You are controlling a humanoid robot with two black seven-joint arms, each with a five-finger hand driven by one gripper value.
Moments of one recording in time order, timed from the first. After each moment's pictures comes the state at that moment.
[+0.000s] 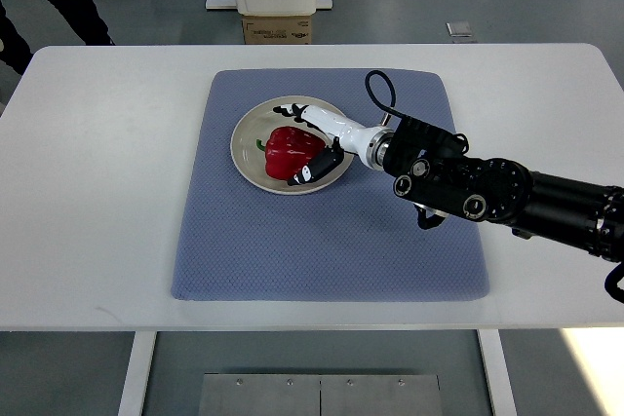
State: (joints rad) left arm 0.00 0.00 -0.21 -0.18 0.05 -0.03 -0.14; right arm 1.21 0.00 -0.17 0.79 -0.67 -0.15 0.12
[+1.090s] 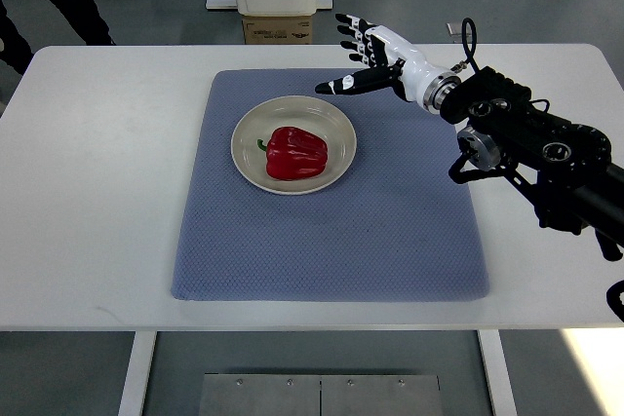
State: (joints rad) left arm 0.00 0.00 -0.21 -0.17 0.05 -0.03 -0.14; right arm 1.06 -0.12 0.44 0.78 -0.55 0.00 0.11
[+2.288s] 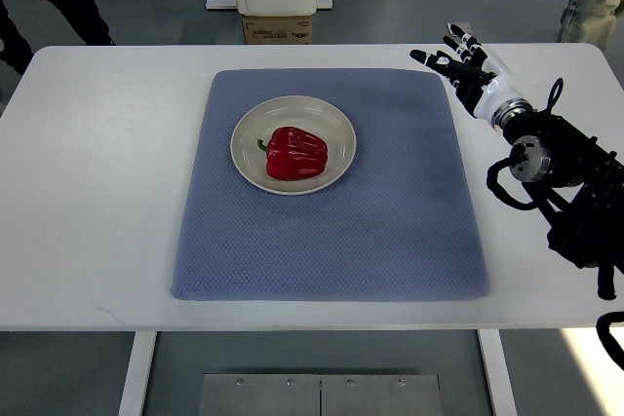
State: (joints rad) left arm 0.00 0.00 -0.21 -0.17 0.05 -0.03 -0.14; right arm 0.87 -0.12 0.83 0.64 -0.37 -0.01 0.12
